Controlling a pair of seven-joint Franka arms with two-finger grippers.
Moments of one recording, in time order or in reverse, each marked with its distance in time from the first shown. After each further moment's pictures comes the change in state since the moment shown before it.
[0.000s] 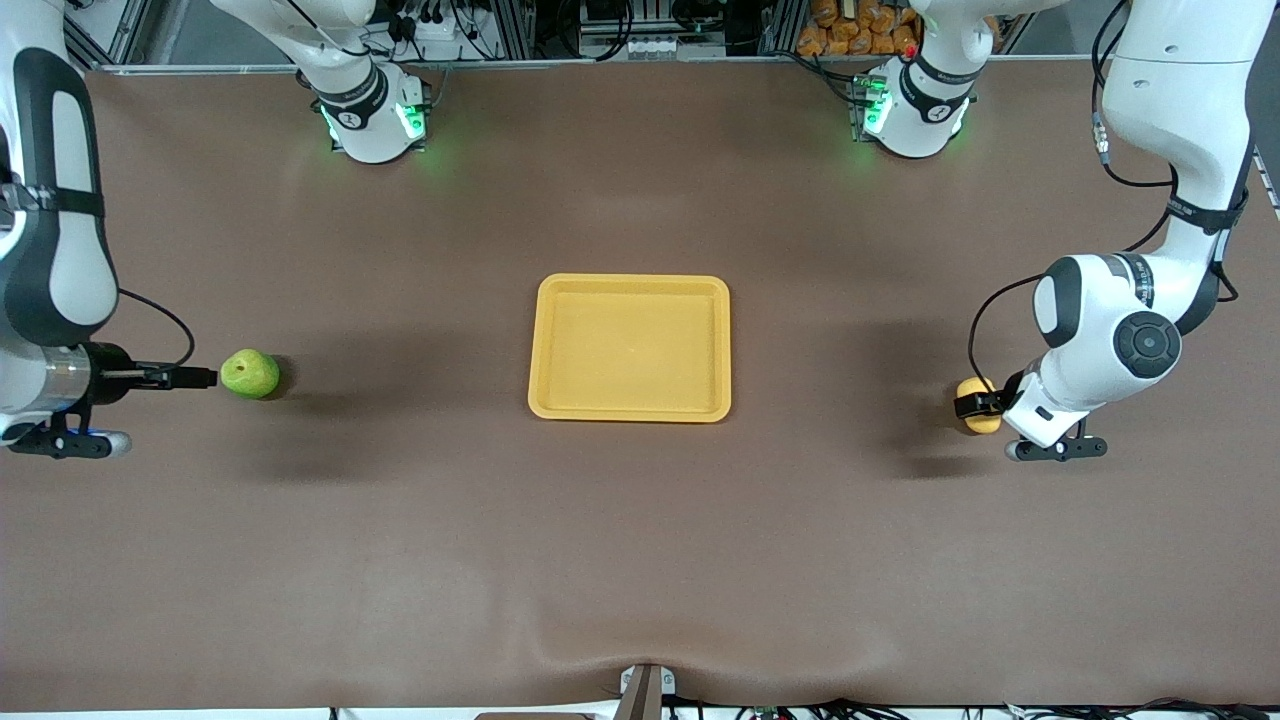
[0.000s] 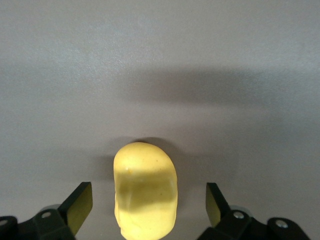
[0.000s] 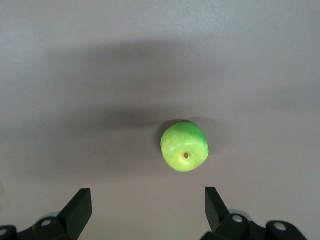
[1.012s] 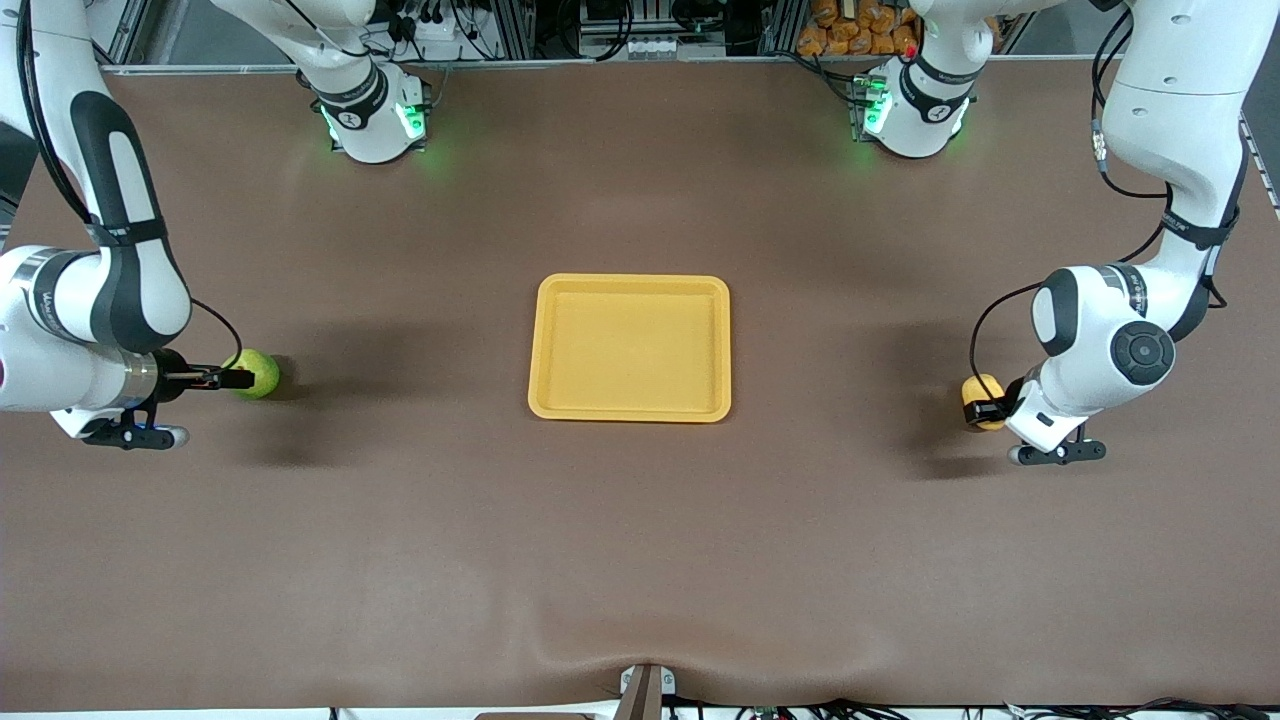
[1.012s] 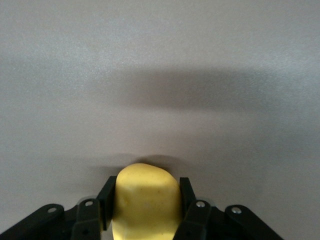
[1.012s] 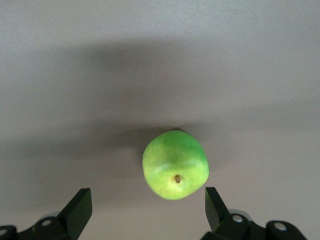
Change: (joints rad) left arm 0.030 0.048 -0.005 0.004 0.006 0.057 0.000; right arm -0.014 0.002 -0.004 -0.231 -0.040 0.248 0.000
